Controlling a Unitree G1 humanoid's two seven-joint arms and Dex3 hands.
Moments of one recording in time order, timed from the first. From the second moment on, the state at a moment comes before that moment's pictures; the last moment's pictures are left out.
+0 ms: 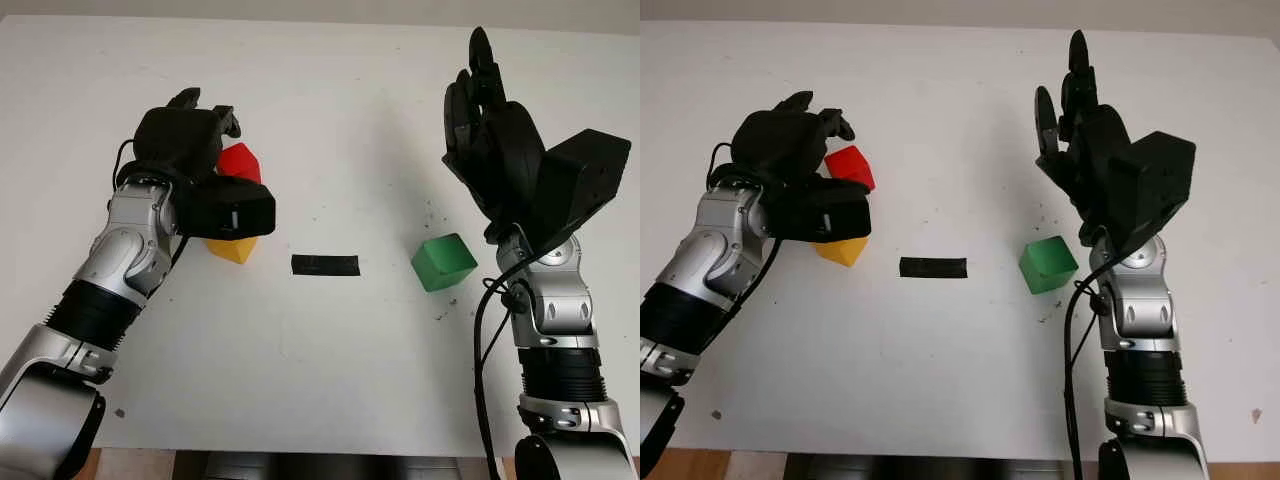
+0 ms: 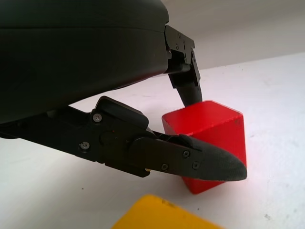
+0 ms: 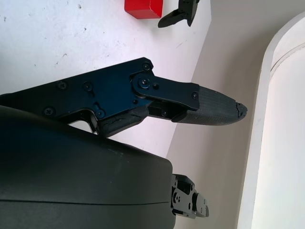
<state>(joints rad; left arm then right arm) -0.80 0.54 -0.38 0.33 1.00 0.31 -0.15 -0.54 -0.26 -0.13 0.07 0.07 0.15 0.17</state>
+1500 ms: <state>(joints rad) -0.79 0.58 -0.34 0.28 0.88 0.11 -0.11 -0.54 -0.26 -0.12 0.07 0.07 0.15 0.17</state>
